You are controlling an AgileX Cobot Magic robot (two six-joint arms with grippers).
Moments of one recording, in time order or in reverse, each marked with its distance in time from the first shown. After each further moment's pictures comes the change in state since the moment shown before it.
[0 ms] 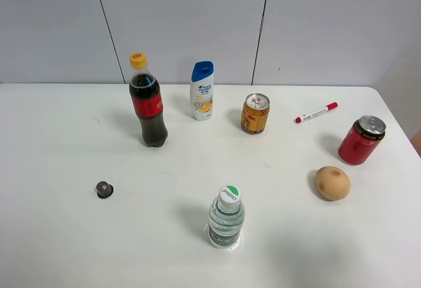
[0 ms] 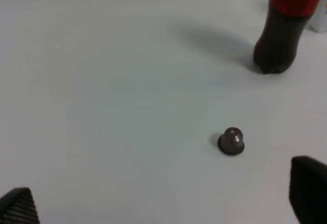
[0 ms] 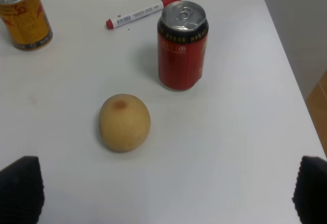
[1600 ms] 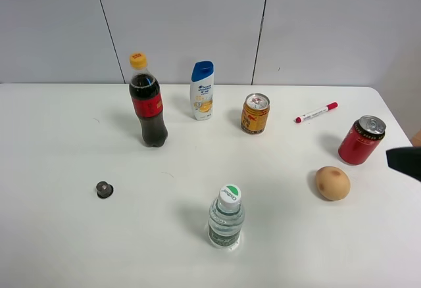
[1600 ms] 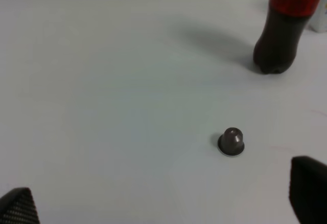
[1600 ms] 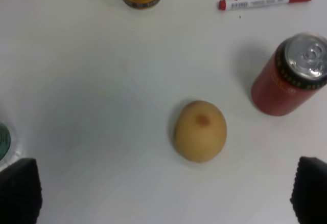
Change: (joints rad) left arm 0.000 0.000 0.000 0.000 0.000 0.000; right arm 0.000 0.677 -0.310 0.311 -0.006 -0.485
